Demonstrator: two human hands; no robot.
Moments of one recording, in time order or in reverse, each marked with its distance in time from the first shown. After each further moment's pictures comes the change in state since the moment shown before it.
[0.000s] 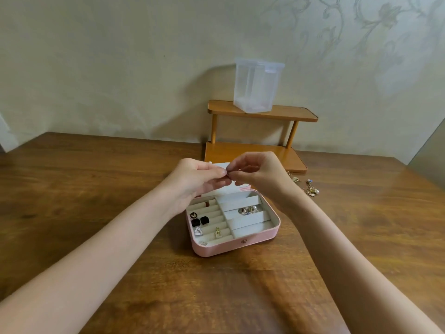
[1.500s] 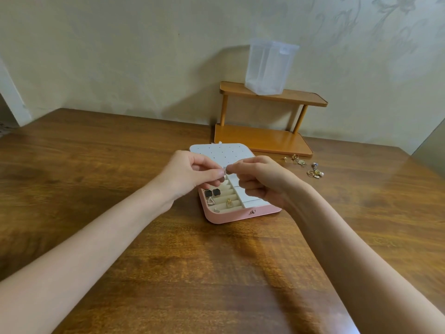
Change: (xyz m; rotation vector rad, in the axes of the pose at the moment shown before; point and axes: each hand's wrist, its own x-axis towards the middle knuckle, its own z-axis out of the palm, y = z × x) left_hand -0.049 -0.019 -0.032 0.365 0.004 0.150; right_hand -0.028 -0.004 0.025 0.268 -0.218 0.438
